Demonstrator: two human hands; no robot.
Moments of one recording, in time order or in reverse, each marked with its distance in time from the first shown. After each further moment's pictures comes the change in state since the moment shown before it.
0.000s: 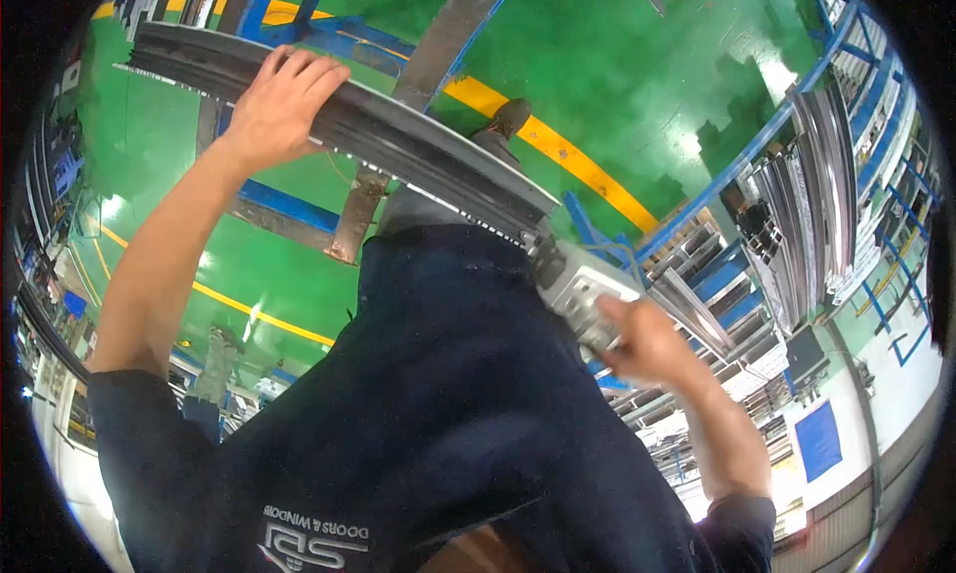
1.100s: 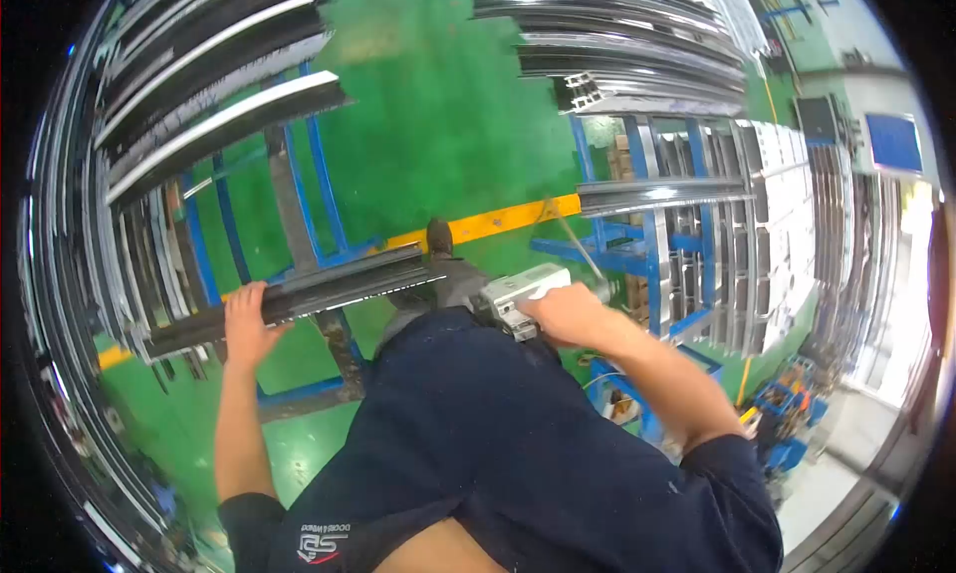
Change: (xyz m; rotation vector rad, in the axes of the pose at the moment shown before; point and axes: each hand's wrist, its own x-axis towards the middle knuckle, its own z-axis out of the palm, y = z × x) left_hand -0.002 0.012 -0.013 0.033 0.149 0.093; right_hand -0.021 0.023 0.167 -0.056 0.562 0.262
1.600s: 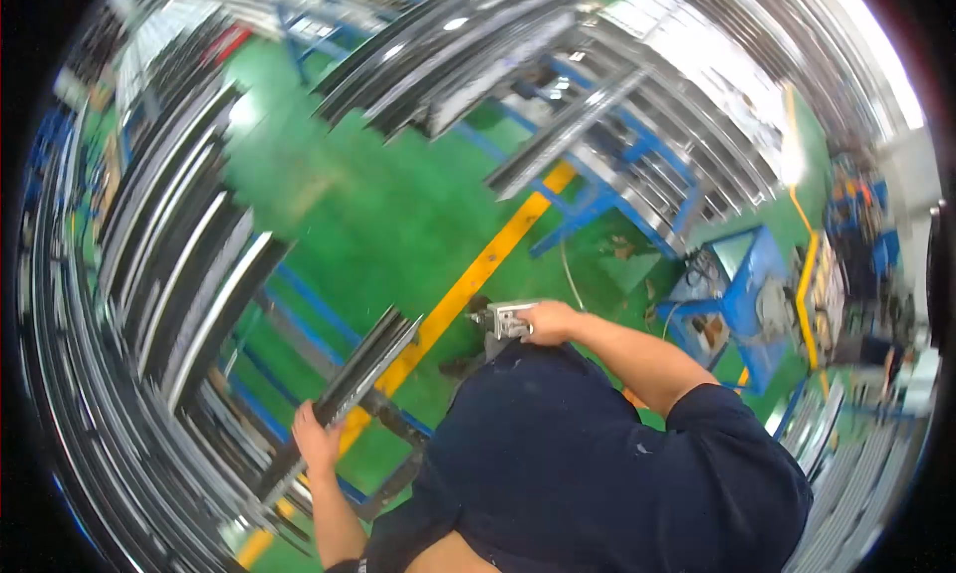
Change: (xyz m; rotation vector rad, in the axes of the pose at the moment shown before) left_hand -0.009 -0.011 0.014 -0.025 -0.053 -0.031; right_hand 0.005 -0.004 0.182 0.529 0.313 0.333
